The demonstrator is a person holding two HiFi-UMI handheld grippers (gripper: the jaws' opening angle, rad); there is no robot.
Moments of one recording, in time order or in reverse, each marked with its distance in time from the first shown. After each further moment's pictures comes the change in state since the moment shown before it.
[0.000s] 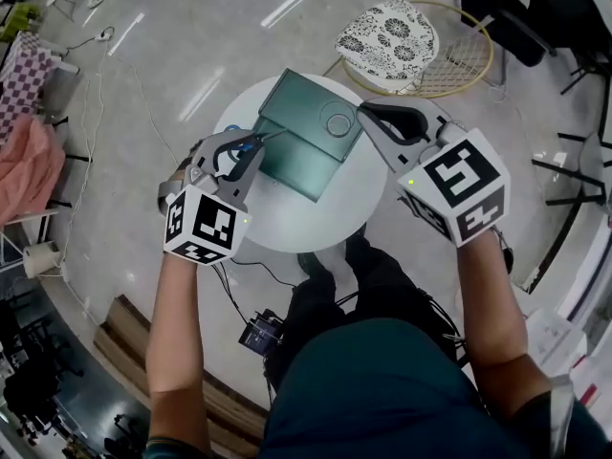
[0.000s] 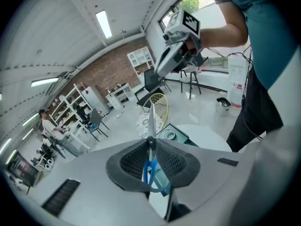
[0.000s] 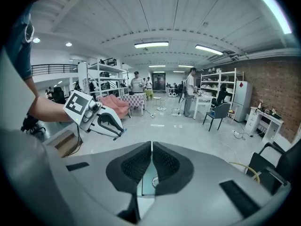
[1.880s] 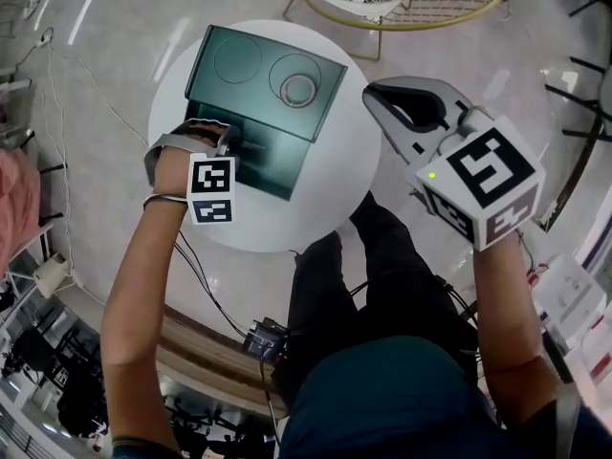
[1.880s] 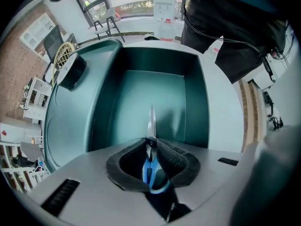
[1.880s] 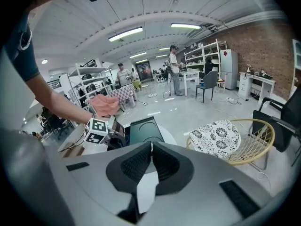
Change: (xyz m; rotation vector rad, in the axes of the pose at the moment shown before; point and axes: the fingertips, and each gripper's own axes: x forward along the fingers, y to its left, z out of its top) left arm 0.287 -0.142 -0.238 0.727 0.468 -0.653; right arm 0.114 -0.111 -0.242 0.270 0.136 -0.018
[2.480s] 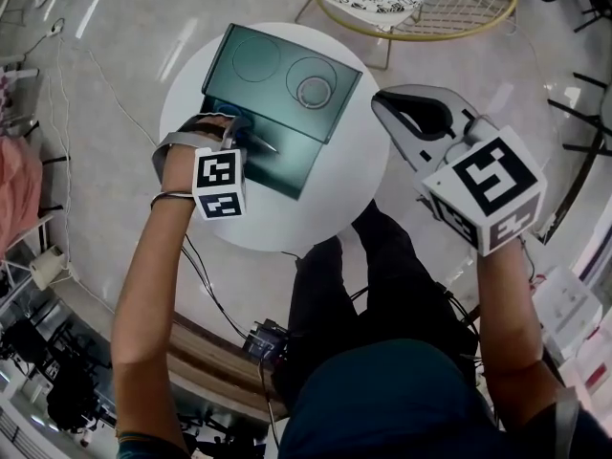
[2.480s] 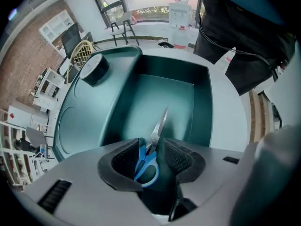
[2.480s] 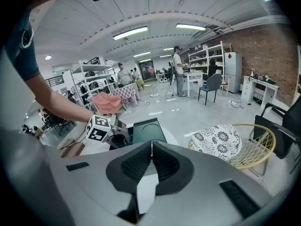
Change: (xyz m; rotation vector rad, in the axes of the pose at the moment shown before) left arm -0.023 0.006 -0.008 -0.134 -0.047 0.066; right arm -0.003 0.024 0.017 -0.048 0.004 0.012
